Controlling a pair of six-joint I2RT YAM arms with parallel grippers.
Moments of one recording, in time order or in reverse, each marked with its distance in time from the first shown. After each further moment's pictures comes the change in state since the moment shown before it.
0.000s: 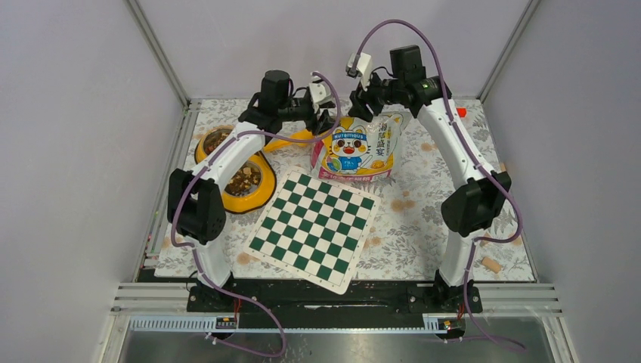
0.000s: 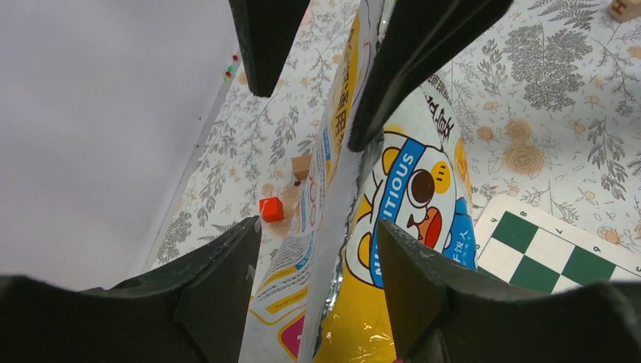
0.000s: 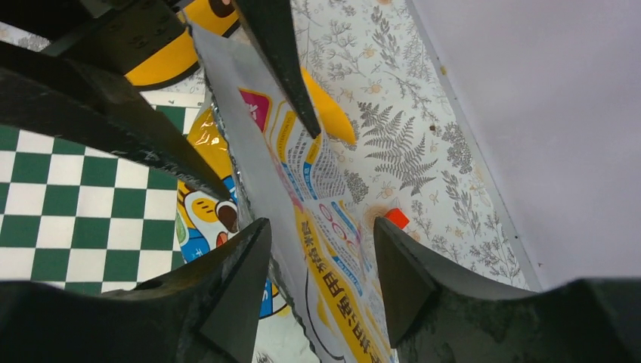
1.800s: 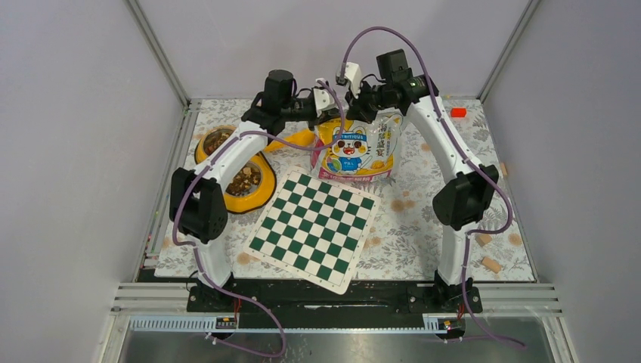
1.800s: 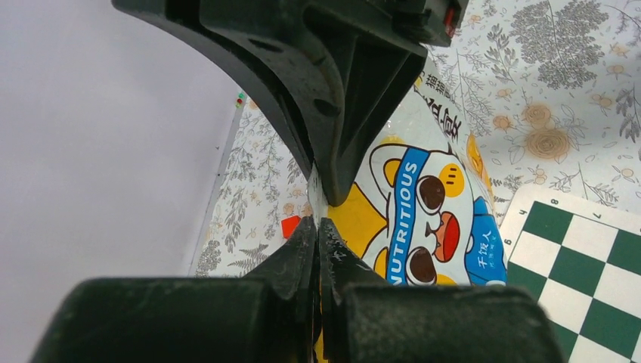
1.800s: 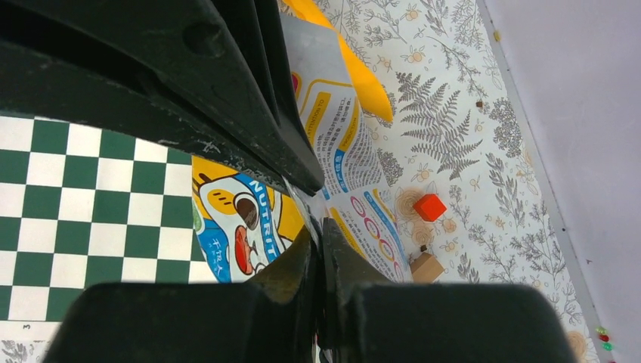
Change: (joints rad) left arm -0.004 0.026 0.022 -0.005 0.015 0.142; right arm 0.025 0.109 0.116 -0.174 0.036 -0.047
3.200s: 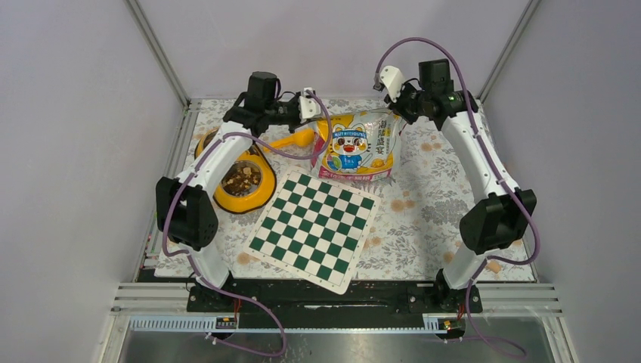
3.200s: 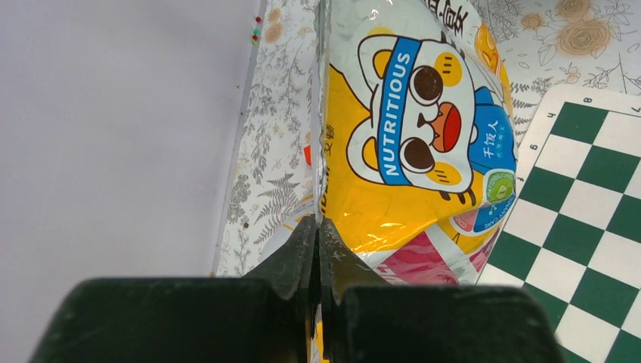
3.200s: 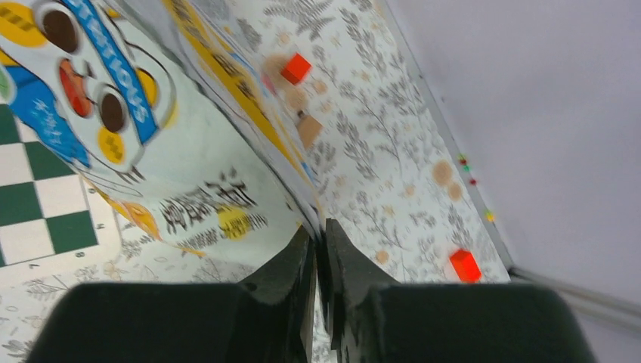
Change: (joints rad) left arm 0.072 -0.095 -0.035 -0.240 -0.040 0.289; right arm -0.153 -0.286 -0.370 0.165 0.259 -0.123
